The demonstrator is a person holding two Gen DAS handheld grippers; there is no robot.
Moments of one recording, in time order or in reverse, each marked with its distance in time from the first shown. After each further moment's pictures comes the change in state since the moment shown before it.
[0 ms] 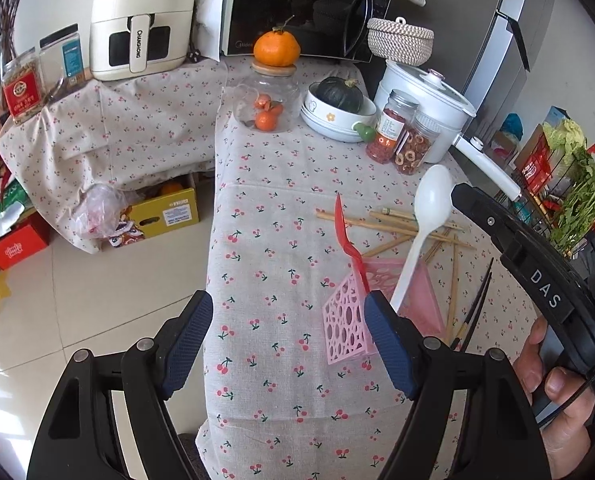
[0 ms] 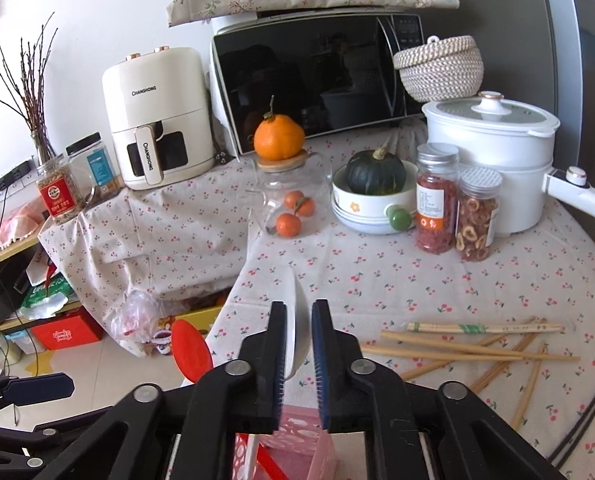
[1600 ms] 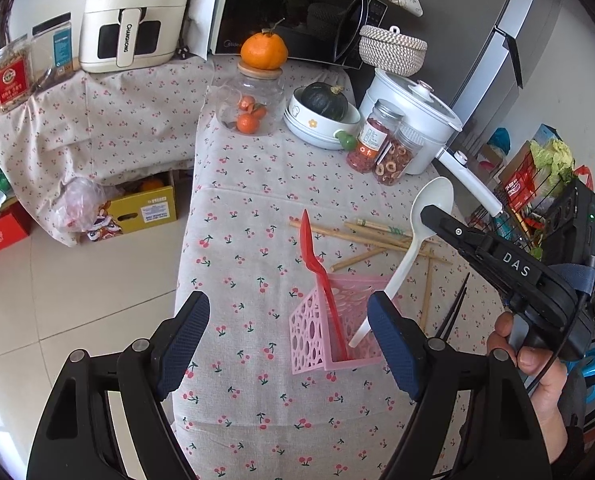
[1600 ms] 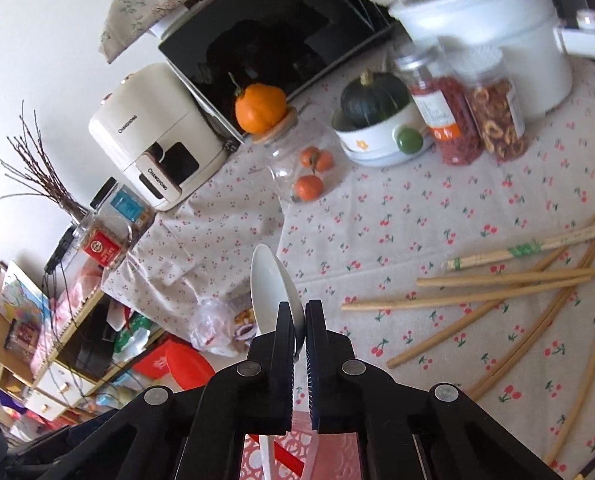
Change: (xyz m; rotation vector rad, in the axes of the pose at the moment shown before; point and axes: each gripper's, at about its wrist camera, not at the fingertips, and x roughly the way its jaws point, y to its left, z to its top) left arm 0.001 -0.008 0.012 -0.062 0.000 -0.080; right arm 0.030 -0.067 0.003 0.309 0.109 0.225
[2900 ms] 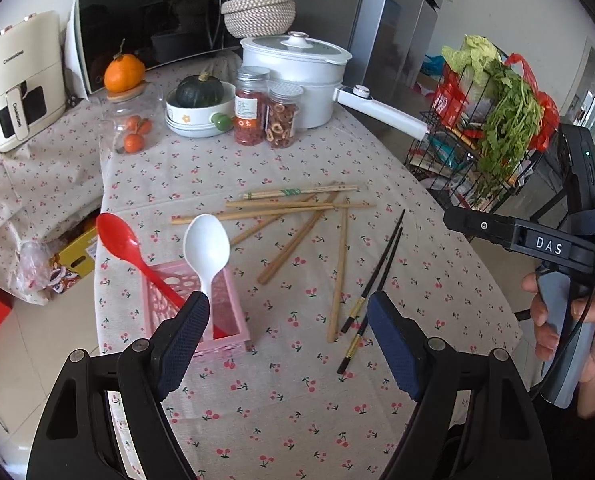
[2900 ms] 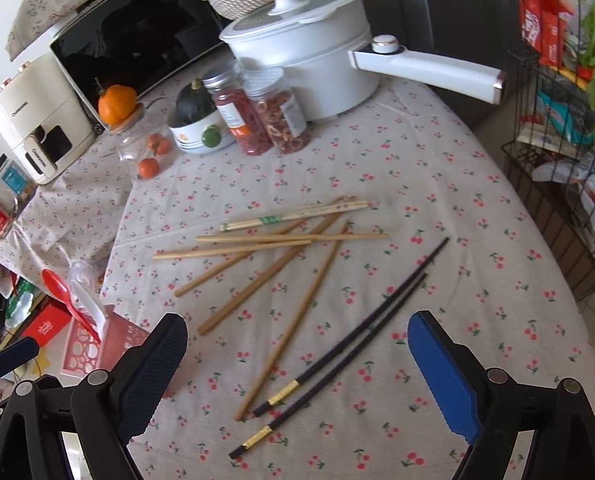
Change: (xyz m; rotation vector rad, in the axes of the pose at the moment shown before) left arm 0.009 -0.149 -0.034 0.341 0.079 -0.070; right arm -0.138 -0.098 0.002 0.028 0.145 -0.390
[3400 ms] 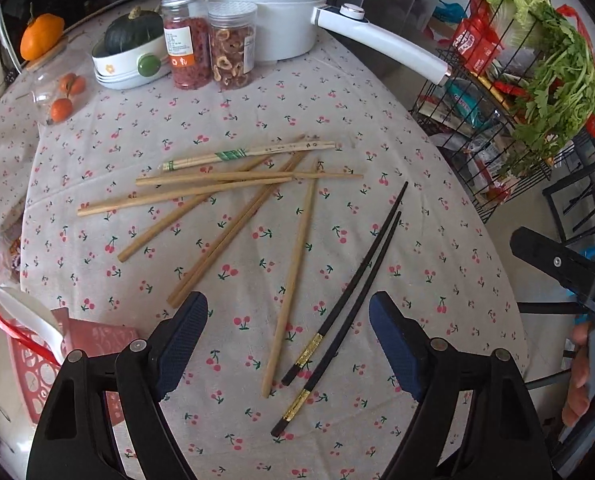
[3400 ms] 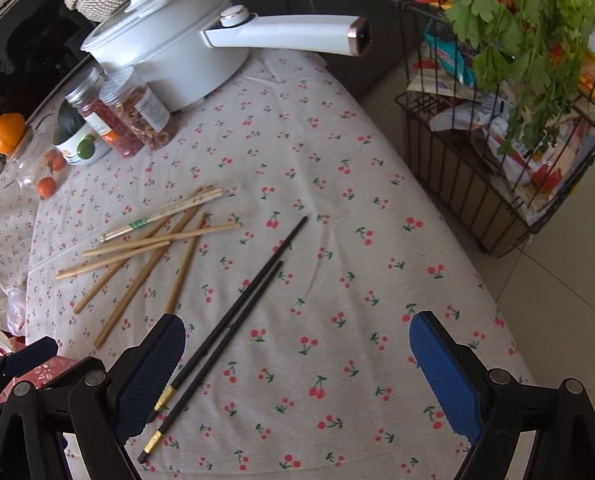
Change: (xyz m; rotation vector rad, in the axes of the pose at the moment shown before) left arm 0.135 -0.057 0.051 -0.044 0.253 0.010; right arm 0.009 -0.088 0.013 0.162 0.102 -0.184
